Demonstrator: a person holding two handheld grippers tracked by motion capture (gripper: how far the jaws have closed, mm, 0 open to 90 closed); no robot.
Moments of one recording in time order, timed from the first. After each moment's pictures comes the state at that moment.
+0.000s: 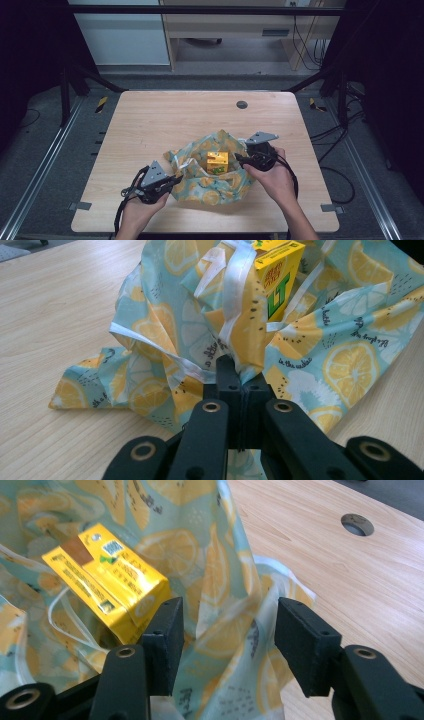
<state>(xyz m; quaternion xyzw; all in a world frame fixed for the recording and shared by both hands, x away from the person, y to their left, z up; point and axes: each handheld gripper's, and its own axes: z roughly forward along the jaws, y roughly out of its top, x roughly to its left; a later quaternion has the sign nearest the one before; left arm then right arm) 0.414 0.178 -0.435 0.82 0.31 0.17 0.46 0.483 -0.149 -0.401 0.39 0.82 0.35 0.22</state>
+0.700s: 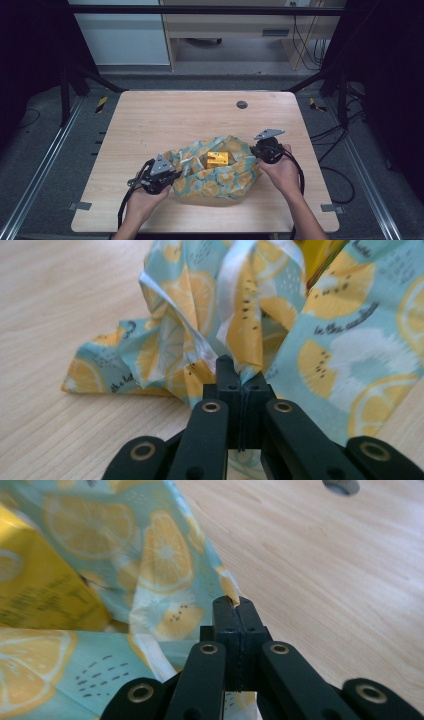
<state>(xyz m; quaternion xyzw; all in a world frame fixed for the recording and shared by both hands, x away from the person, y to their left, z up) 0.448 0.174 -0.455 0.84 0.33 0.17 0.39 0.518 -0.184 -0.433 0.41 0.83 0.32 0.21</state>
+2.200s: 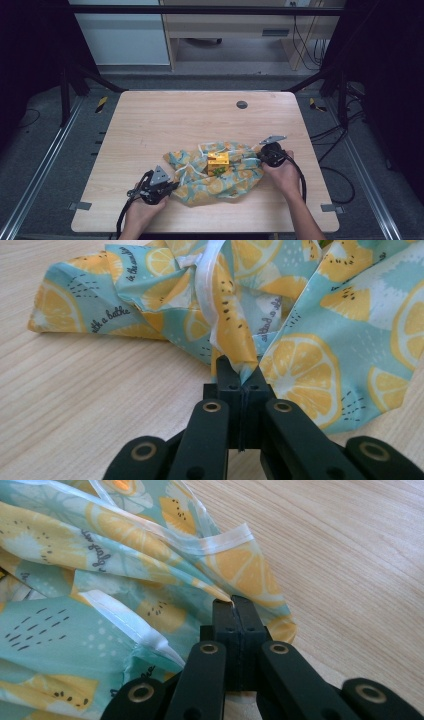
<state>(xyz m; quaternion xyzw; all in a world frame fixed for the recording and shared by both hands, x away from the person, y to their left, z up) 0.430 0.184 -0.489 0.84 0.35 0.15 0.37 0.537 -0.209 -0.489 0.45 0.82 0.29 0.19</state>
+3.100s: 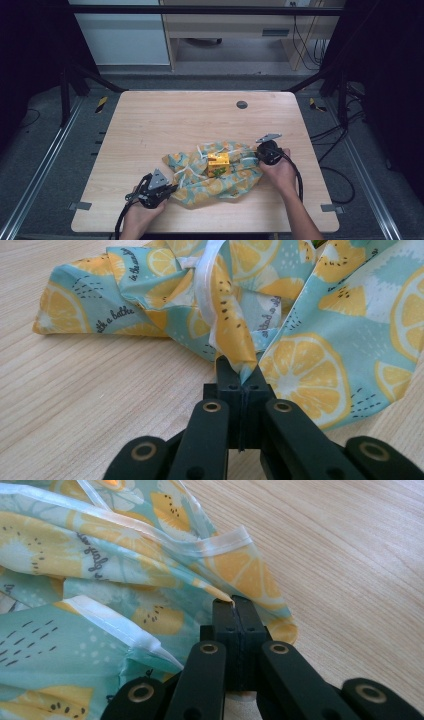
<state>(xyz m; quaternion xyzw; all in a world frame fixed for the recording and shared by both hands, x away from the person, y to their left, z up) 0.421 0.187 -0.489 0.84 0.35 0.16 0.37 0.544 -0.200 -0.490 0.45 0.83 0.27 0.20</state>
